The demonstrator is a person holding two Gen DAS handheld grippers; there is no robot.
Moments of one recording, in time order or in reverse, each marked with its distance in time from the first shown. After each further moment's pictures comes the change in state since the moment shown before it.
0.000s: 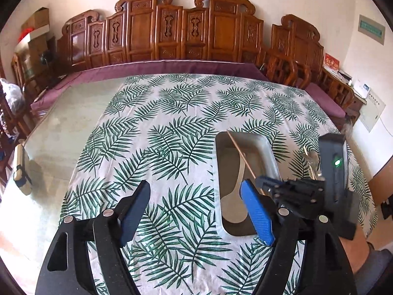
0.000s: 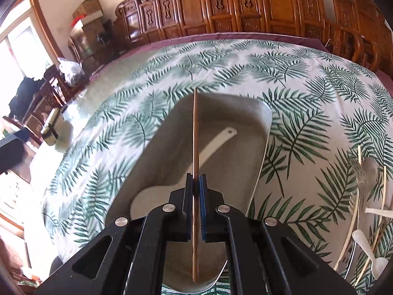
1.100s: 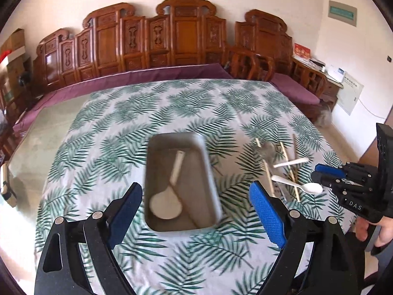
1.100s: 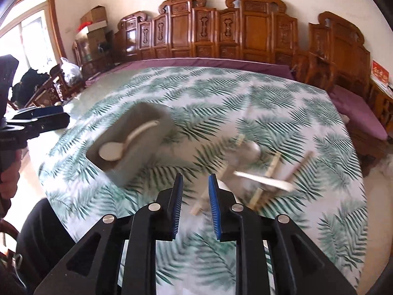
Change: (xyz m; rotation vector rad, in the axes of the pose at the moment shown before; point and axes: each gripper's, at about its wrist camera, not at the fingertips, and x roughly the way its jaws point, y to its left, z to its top) left arm -0.014 -0.118 -0.016 0.125 -0.028 -0.104; right arm -0.179 -0.129 -0.079 -0.093 -0.129 -0.092
